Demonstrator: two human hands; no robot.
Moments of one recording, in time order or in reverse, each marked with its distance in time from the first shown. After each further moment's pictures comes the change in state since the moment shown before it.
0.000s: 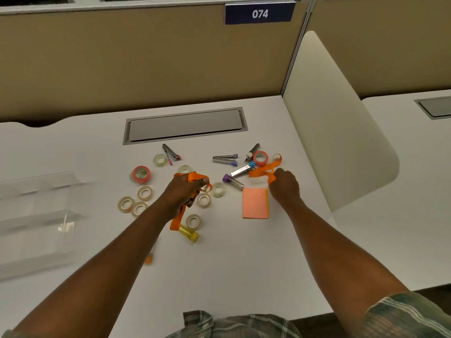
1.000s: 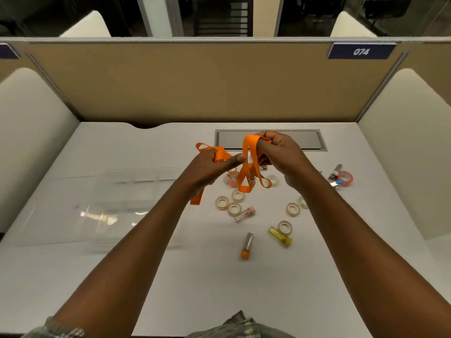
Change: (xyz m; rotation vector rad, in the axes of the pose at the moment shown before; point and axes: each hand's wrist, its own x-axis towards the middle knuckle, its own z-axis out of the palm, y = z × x) left_hand -0.092 0.007 -0.245 0.150 0.098 0.344; right_hand -0.151 -0.368 -0.091 0.852 -0.382 -0.295
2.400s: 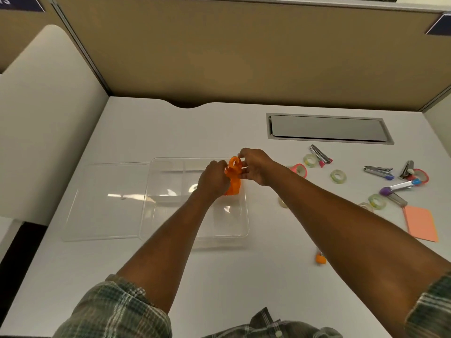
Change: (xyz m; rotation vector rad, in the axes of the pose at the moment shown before) left_hand 0.058 -0.222 -0.123 0.436 0.099 -0.102; right_hand 0.121 0.042 0.283 0.170 -0.076 0.655
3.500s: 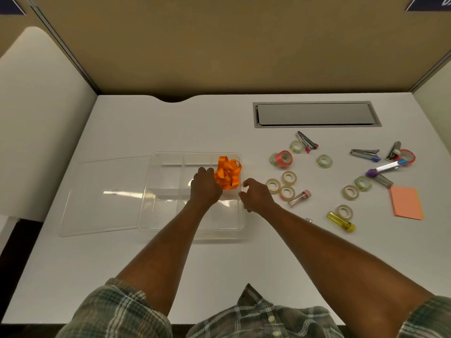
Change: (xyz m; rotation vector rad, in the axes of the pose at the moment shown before) left_hand -0.032 -0.002 0.051 0.186 0.022 -0.134; right_hand -0.002 0.138 -0.045 -0.703 0.175 -0.259
